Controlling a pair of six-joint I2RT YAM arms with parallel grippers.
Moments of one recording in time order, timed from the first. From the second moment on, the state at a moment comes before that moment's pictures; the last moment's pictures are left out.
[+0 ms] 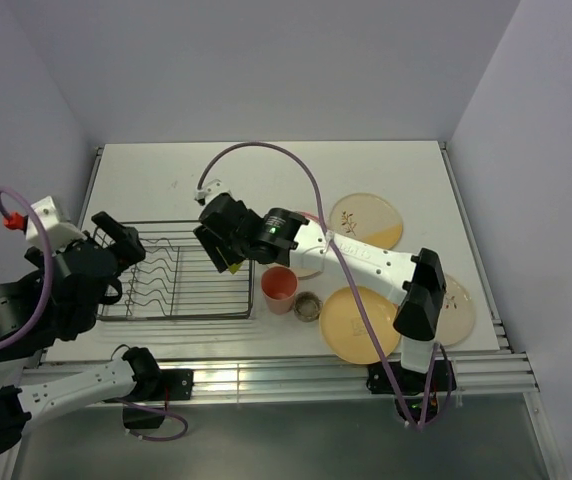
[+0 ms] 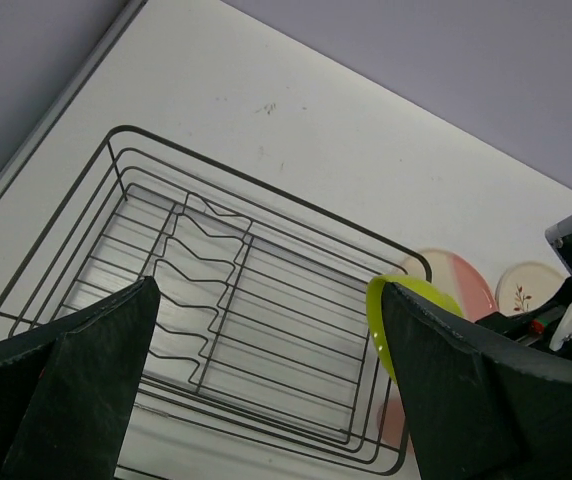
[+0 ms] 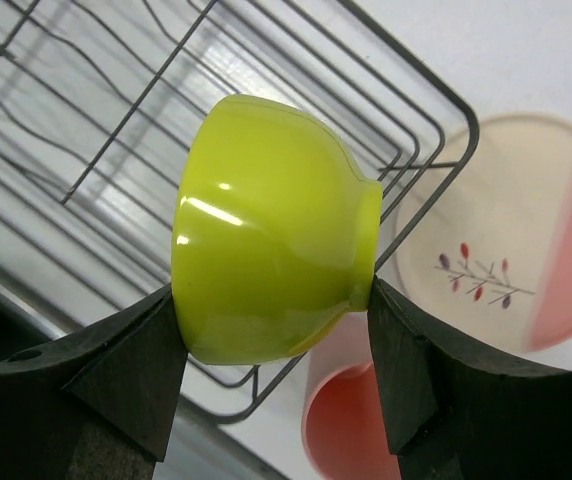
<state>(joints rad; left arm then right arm) -0.96 0.76 1.45 -1.34 -1.06 -0.97 1.12 1.83 1.81 -0.81 0.31 0.34</state>
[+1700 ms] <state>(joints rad) -0.96 0.67 1.40 -1.35 -0.90 -0.96 1.29 2.33 2.04 -0.77 0.91 0.12</state>
